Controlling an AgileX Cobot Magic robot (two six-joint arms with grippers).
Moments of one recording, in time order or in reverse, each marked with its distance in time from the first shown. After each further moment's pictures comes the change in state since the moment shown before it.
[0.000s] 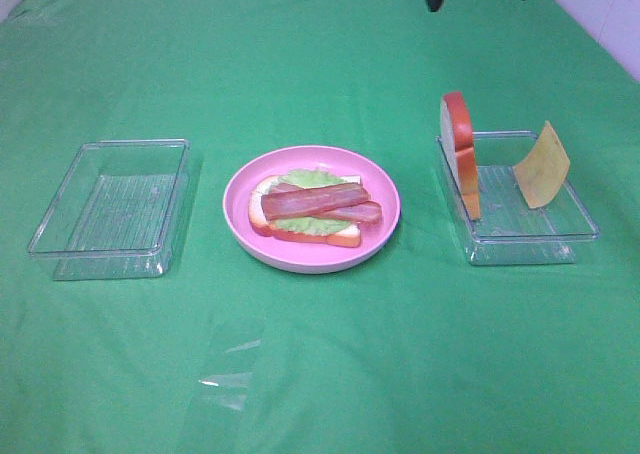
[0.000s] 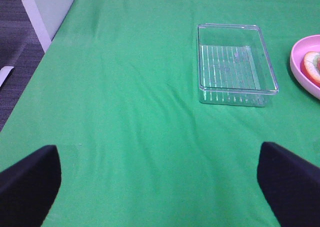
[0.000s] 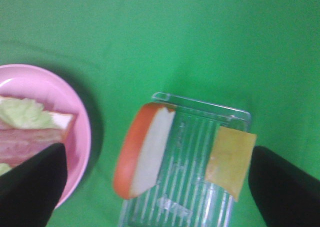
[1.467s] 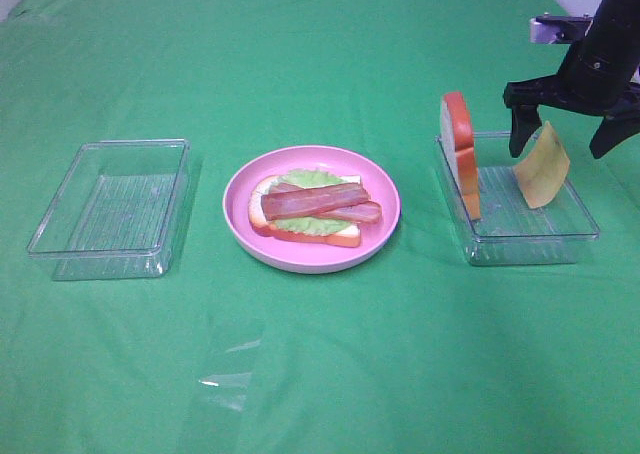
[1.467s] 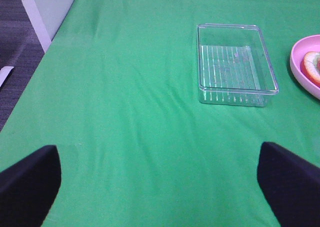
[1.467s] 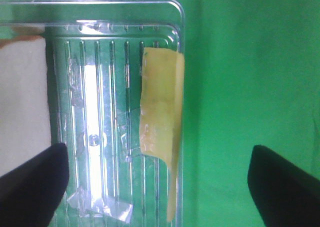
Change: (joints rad) left arm 0.000 0.000 0.000 0.000 0.000 0.000; right arm -0.246 0.133 0.390 0.063 -0.240 -0.019
